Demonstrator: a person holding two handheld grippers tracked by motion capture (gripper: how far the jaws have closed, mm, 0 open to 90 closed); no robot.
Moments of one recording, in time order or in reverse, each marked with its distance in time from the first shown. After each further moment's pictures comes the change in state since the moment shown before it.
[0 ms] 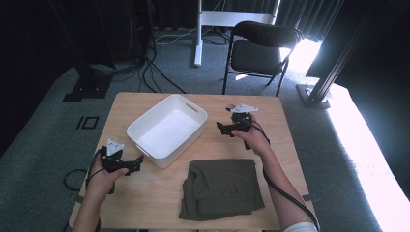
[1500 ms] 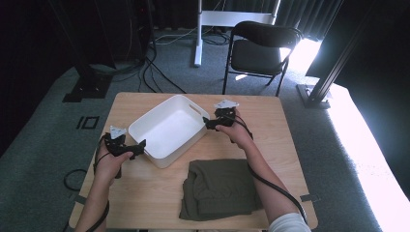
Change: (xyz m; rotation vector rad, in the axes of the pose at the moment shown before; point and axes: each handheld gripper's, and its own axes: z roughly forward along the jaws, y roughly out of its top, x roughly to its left) left arm 0.012 0.029 0.037 -0.026 0.044 -0.089; right arm 0.025 0.019 0.047 -0.013 -0.021 -0.043
